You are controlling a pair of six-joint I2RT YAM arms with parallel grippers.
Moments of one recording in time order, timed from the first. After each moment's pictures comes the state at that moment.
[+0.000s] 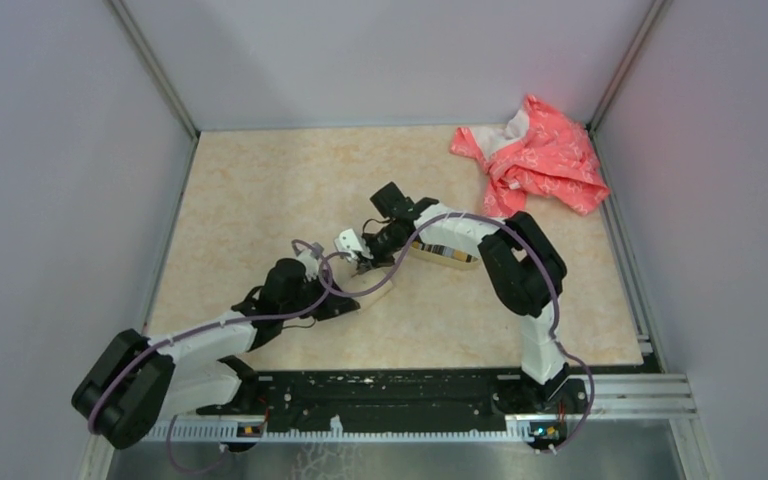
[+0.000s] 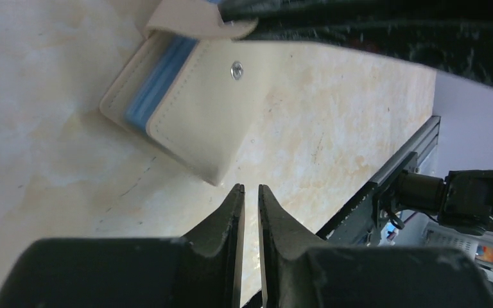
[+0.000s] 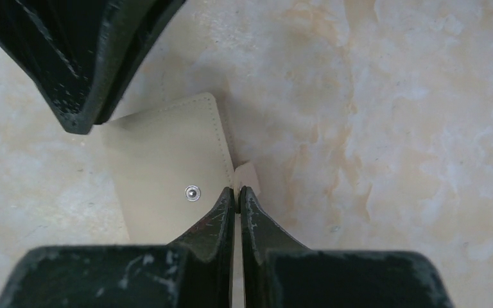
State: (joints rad) left arm -0.62 1.09 0.26 0.25 0.26 -0.84; right arm 0.74 2.02 1.43 -0.51 -0.79 -1.21
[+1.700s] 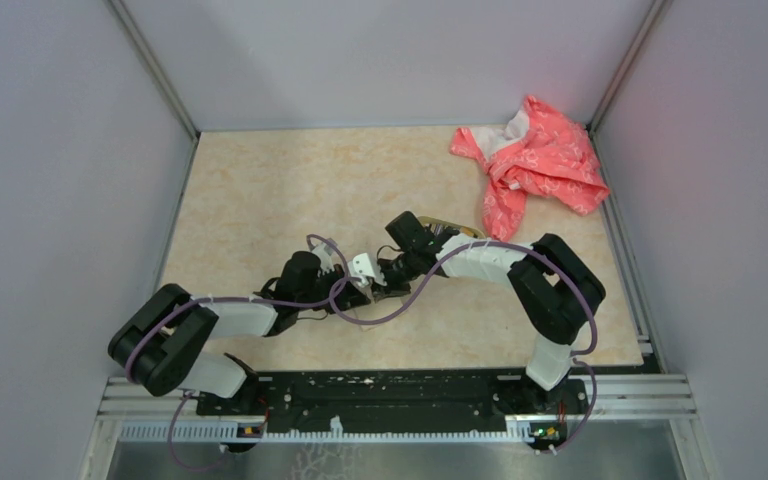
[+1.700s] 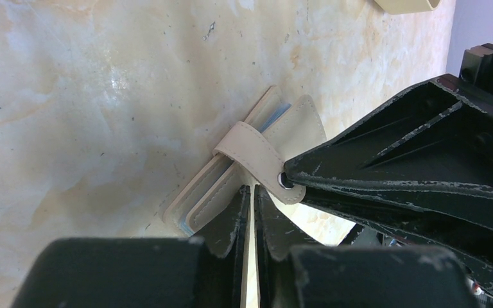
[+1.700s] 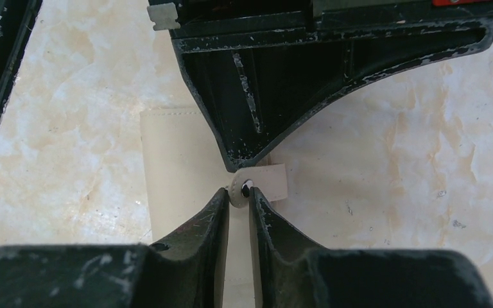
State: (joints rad) left arm -0.63 1.42 0.33 0.49 0.29 -0.86; right arm 0.79 1.75 1.03 -0.30 -0.70 -0.97
